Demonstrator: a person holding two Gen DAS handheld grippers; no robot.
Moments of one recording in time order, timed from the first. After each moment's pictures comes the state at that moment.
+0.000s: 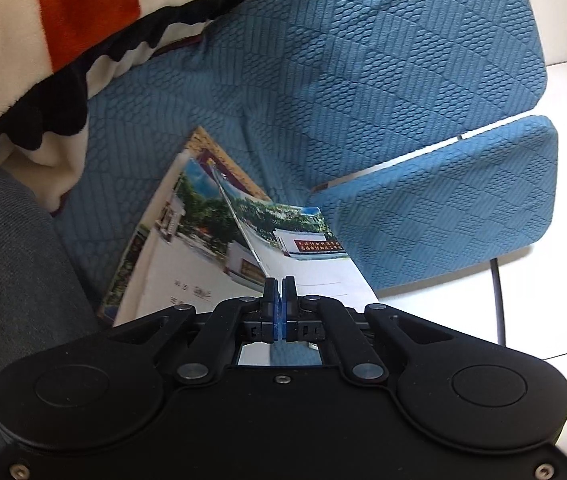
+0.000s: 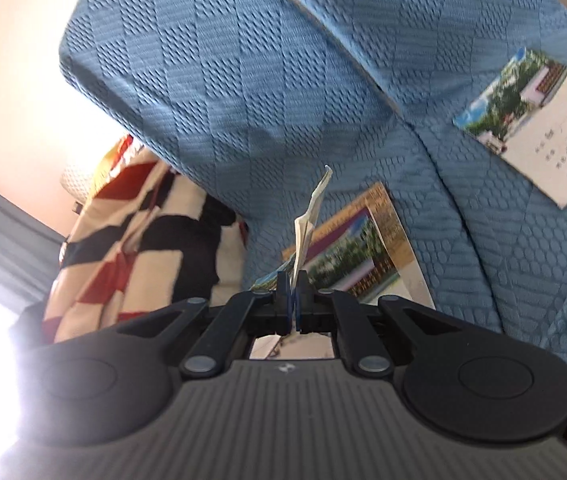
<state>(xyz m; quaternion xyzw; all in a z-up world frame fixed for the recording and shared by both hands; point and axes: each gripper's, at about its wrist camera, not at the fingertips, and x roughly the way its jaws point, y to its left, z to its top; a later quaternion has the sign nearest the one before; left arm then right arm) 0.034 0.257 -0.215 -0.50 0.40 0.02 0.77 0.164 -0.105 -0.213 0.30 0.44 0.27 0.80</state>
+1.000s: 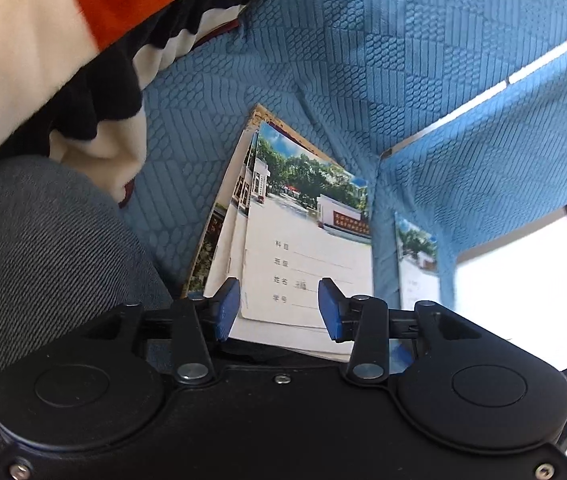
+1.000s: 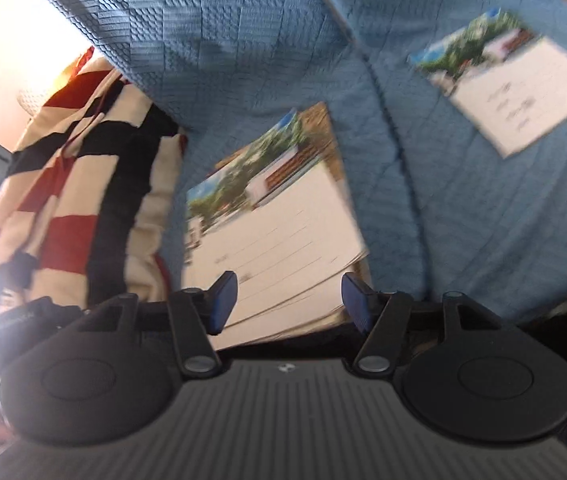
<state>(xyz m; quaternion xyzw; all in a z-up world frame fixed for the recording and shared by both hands) 0.029 0.238 -0.235 -0.38 0.47 0.07 0.80 0.145 -0.120 -0.238 0.17 0.52 0.26 0.80</state>
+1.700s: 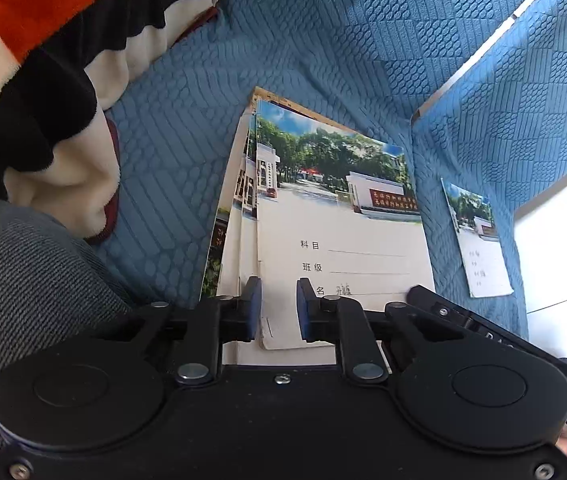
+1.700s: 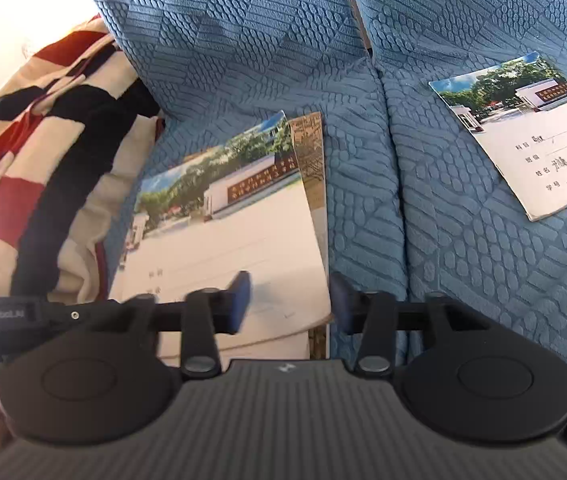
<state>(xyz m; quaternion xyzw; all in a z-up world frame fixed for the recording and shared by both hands) 0.067 0.209 -0.271 -0.27 0.50 0.08 0.82 0.172 -0.092 -0.286 0.08 0.49 0.28 0.83</state>
